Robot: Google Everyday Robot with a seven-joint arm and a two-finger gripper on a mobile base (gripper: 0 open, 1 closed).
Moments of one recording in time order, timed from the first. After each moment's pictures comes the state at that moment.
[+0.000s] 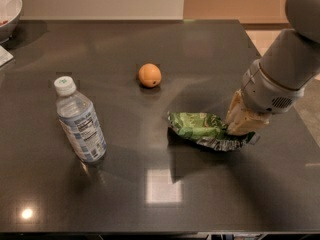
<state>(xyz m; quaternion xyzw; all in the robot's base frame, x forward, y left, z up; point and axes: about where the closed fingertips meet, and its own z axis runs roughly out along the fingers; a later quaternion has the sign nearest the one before) 0.438 -0.164 0.872 -0.71 0.69 0.06 0.12</state>
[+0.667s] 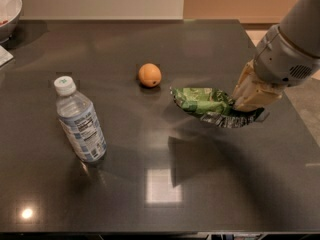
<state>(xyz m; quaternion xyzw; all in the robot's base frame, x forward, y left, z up) 0.452 -0.168 0.928 -0.70 0.69 0.06 0.16</state>
